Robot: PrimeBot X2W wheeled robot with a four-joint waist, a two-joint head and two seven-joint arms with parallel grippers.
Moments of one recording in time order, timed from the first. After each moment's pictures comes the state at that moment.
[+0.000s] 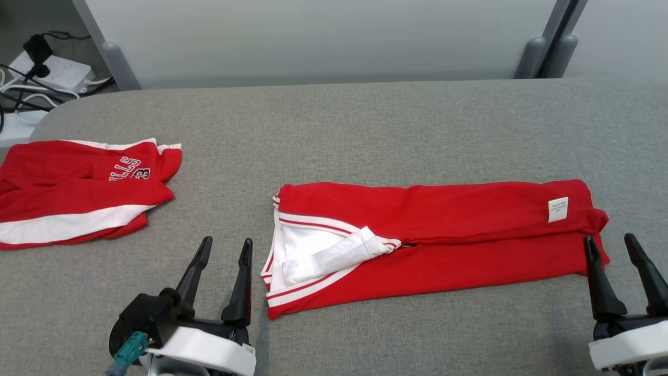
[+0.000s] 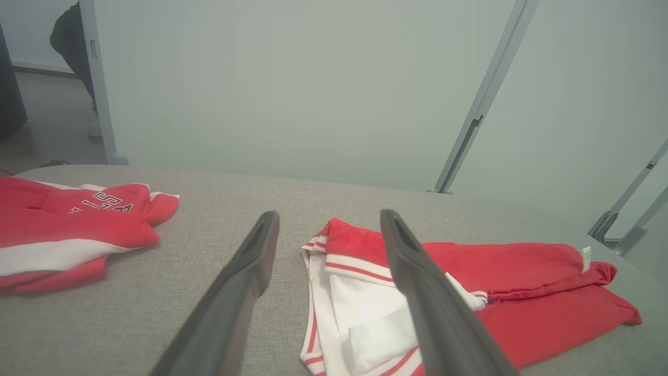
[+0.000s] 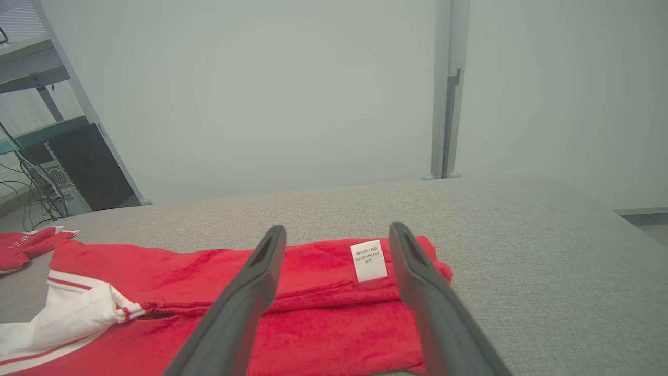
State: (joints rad) left arm -0.06 0.20 -0.37 0.06 -0.51 0.13 -0.25; right arm -0.01 -0.29 0.05 0.14 0.46 0.13 -0.25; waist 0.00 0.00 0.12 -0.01
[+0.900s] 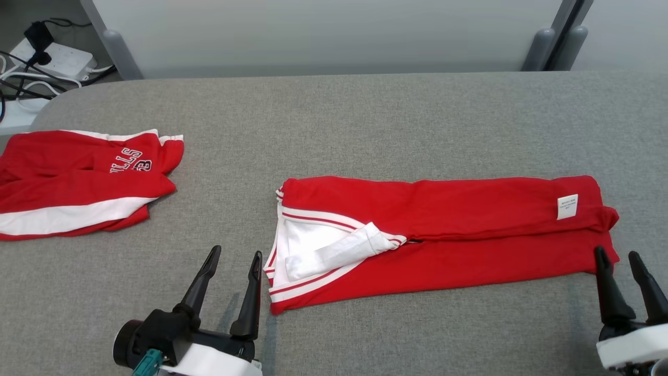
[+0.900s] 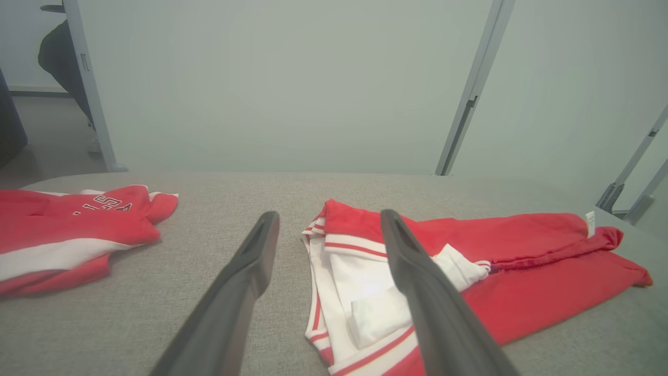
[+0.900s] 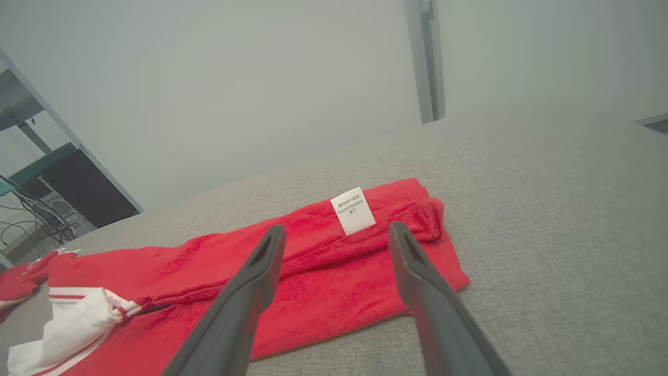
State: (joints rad) left arm 0.01 0.07 -0.21 0.07 -0.26 -0.02 -0.25; right arm 0.00 -0.29 0.06 0.21 0.64 0.13 -0.25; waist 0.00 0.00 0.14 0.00
